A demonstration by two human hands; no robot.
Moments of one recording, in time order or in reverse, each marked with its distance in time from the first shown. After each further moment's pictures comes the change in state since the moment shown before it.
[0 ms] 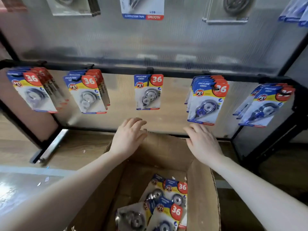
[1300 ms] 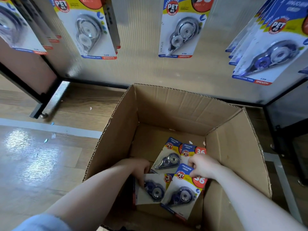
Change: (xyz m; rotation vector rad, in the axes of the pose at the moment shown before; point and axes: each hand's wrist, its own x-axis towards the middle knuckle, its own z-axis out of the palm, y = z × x) left_hand -0.131 -0.053 0.127 -0.097 -1.499 -0.285; right_hand -0.058 -0.042 0.158 0.189 -1.046 0.074
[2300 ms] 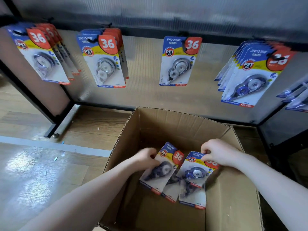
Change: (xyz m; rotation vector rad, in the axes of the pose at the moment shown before) left_hand -0.050 0.017 -0.050 -0.443 0.629 0.156; right_hand -0.049 0.007 -0.099 -0.103 0.307 -0.029
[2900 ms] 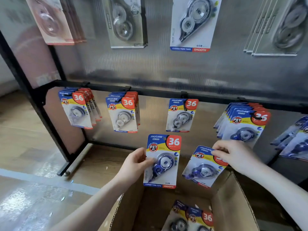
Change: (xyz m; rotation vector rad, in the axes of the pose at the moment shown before) left_hand -0.066 0.044 -0.100 -0.712 0.428 0.246; right_hand -0.055 -0.024 -0.119 0.258 0.582 -0.019
